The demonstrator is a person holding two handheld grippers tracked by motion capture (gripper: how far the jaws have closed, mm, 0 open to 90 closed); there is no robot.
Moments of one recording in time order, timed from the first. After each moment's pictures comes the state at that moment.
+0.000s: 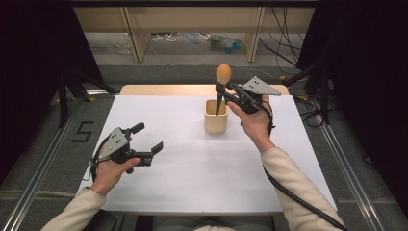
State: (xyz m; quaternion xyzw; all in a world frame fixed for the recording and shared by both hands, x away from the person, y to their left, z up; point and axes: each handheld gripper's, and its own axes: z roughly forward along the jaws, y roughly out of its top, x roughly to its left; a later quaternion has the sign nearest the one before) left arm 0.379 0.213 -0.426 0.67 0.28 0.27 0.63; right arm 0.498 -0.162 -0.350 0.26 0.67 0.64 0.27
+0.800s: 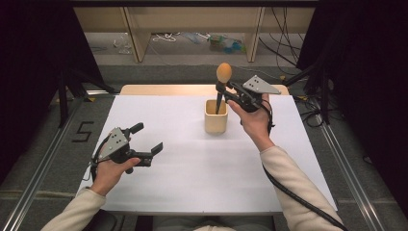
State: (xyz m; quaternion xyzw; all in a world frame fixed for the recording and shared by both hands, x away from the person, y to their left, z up) left arm 0.382 0.215 -0.425 0.67 0.26 0.28 0.63; right arm 0.503 -0.163 -0.350 0.26 0.66 0.64 0.28
